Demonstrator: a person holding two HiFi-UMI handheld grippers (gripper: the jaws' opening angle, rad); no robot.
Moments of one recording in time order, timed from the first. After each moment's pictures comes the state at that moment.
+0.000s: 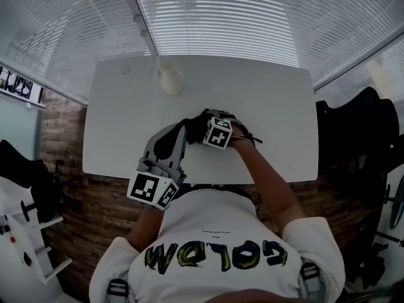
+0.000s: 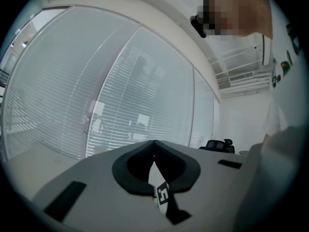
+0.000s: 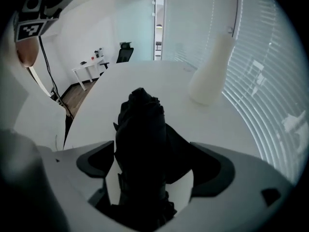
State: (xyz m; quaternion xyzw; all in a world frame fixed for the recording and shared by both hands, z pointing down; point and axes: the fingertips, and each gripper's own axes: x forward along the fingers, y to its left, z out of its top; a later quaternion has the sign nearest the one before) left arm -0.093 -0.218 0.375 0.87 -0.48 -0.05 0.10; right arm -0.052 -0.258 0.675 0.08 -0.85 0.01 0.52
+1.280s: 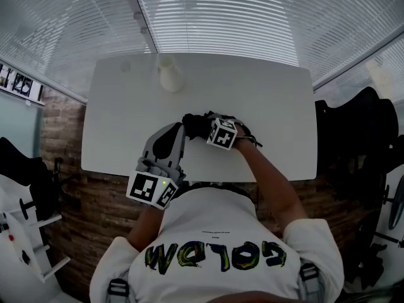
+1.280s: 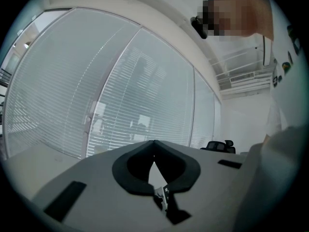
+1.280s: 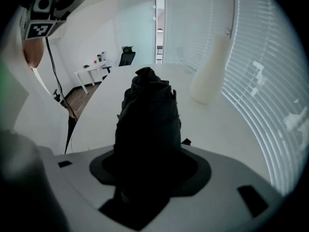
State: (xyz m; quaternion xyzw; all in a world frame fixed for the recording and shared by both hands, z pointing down) left arm -0.093 -0.210 0.376 0.87 -0.49 -0.05 0.10; right arm -0.042 -0.245 0.675 0.07 -0.86 0.02 0.50
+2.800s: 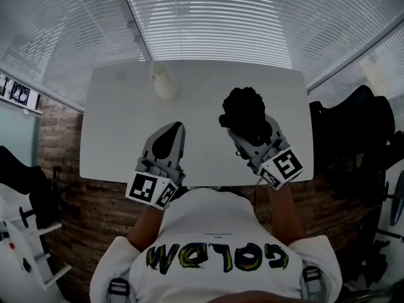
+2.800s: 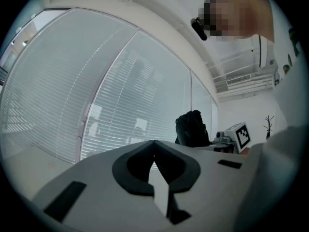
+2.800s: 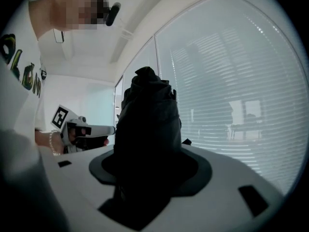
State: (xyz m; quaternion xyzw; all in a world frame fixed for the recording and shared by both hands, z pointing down) left arm -0.077 -0.222 0.360 0.87 -0.47 -0.07 0.08; right arm 0.057 -0.238 0.371 0.35 -0.93 0.02 0.04
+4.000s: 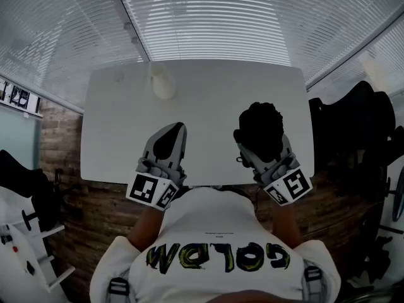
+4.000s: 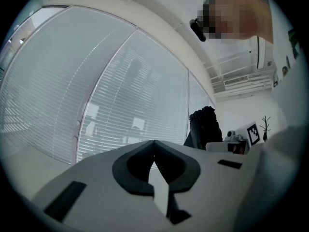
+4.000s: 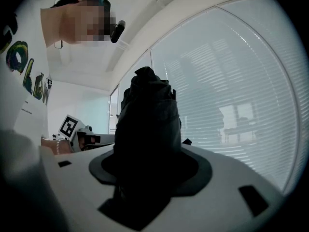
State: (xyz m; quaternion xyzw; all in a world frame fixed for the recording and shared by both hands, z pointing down) left arm -0.066 -0.220 0.355 0.88 -0.46 -0.07 0.08; right arm 0.087 -0.200 0.351 0.39 -0.92 0.02 -0.01
